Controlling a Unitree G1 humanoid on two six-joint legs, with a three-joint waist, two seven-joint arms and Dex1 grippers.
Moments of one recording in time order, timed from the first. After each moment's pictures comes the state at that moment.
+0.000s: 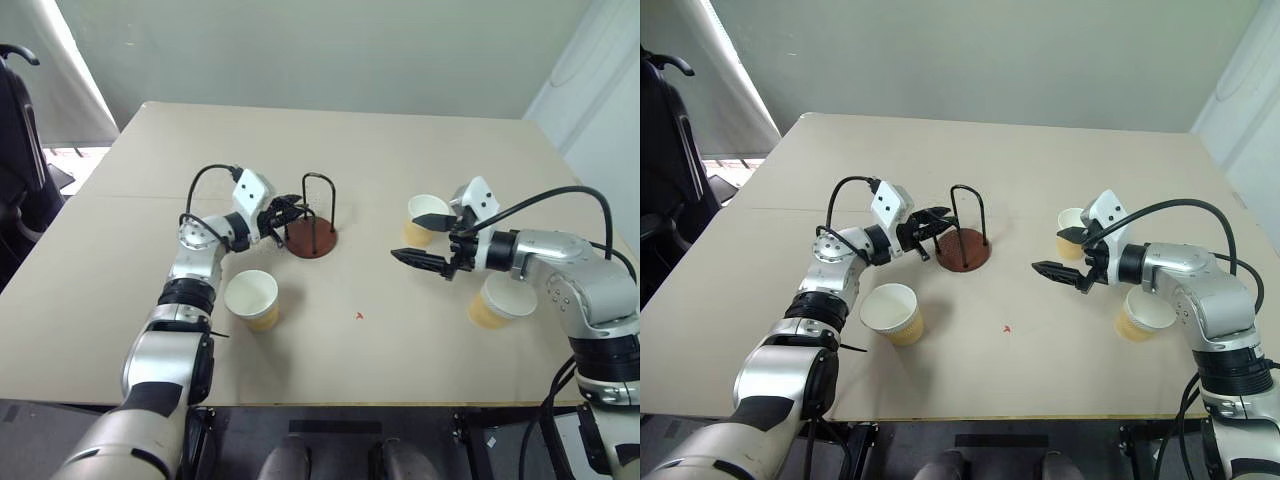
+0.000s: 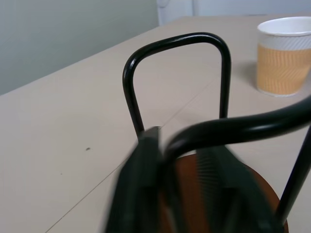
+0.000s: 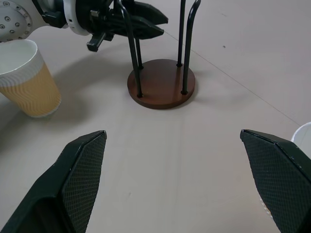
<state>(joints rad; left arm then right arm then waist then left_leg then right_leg) -0.97 0.42 0.06 1.03 -0.11 -0.30 -0.97 -0.59 -0.69 0.02 -0.20 0.48 0.79 0.85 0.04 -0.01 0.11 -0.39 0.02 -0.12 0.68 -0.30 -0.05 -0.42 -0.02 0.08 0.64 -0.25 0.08</state>
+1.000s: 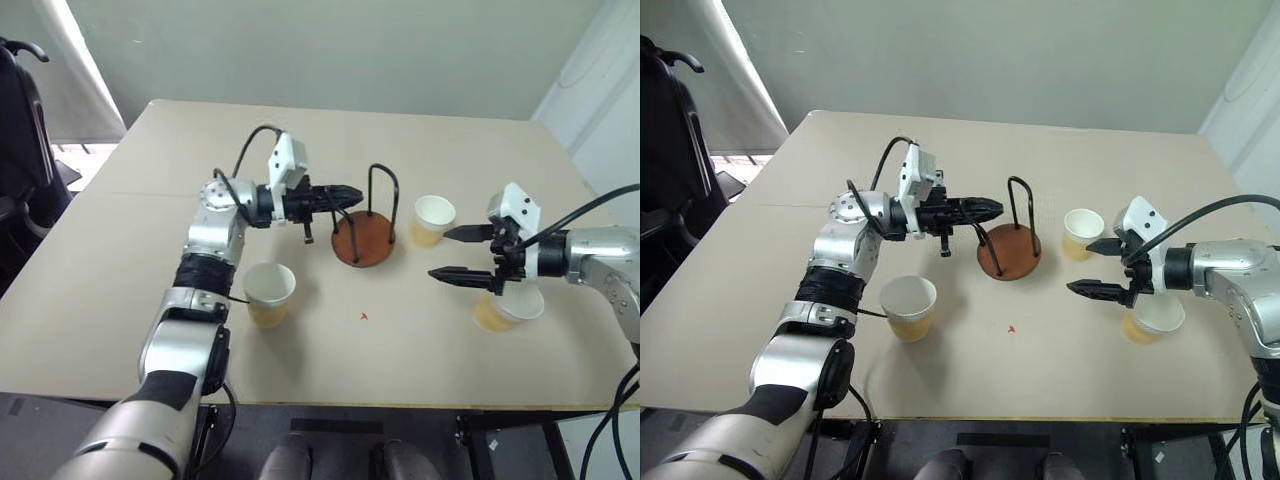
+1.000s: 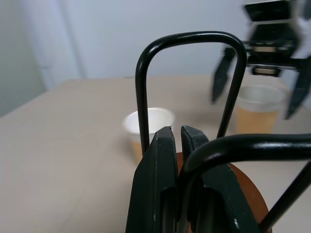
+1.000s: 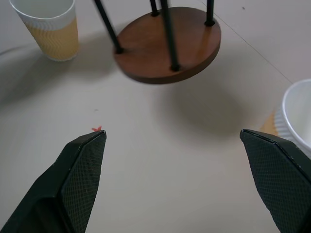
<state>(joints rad) -1.05 0.35 -0.03 0.65 -0.27 0.06 -1.38 -0.53 -0.96 -0.02 -0.24 0.53 0.81 1.05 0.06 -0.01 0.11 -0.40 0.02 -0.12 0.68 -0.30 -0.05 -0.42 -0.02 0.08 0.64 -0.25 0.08</state>
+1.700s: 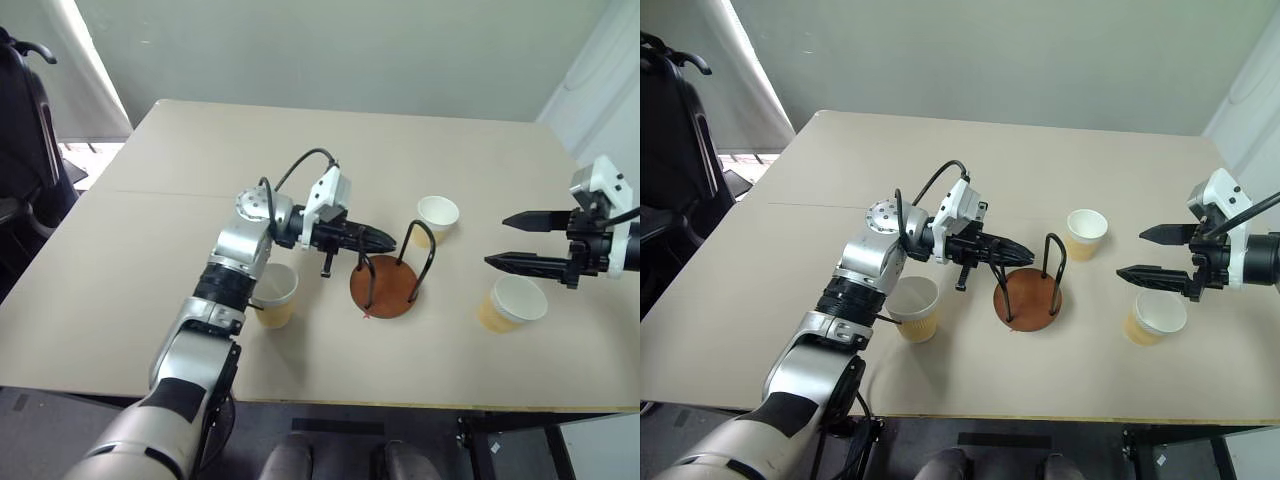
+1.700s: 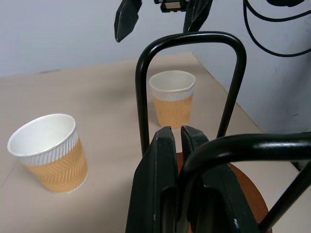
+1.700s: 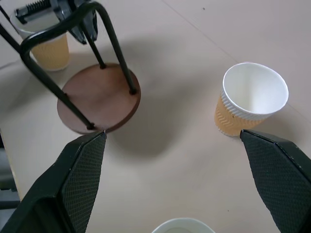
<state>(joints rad) -0.99 0.31 -0.17 0.51 -0.27 0.12 -1.49 -0.44 -1.15 -0.26 -0.27 0.67 0.94 1.10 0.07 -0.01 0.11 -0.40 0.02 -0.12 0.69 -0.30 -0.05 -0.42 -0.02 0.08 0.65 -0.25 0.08</state>
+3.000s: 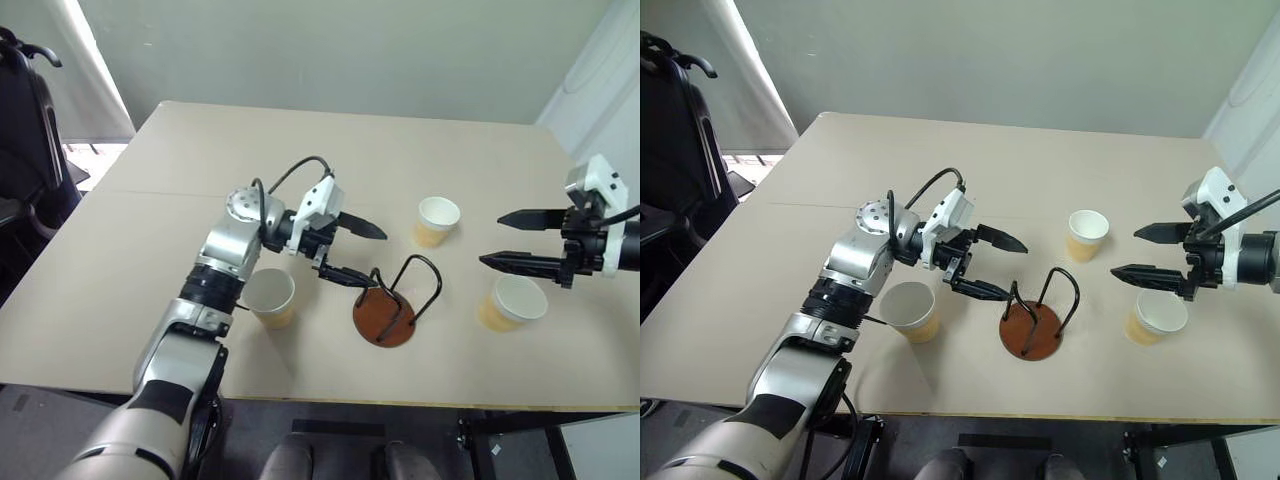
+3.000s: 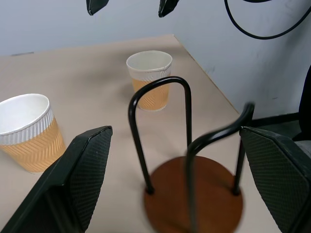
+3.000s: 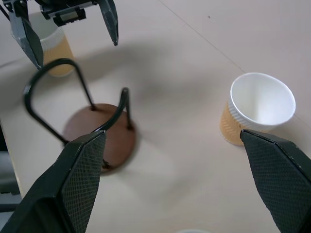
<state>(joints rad) -0.98 0.39 -0.21 0.45 -0.28 0.17 -1.57 -0.47 -1.14 -0.24 -0.29 0.69 0.94 1.07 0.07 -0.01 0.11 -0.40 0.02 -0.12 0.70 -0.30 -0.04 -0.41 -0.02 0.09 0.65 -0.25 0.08</state>
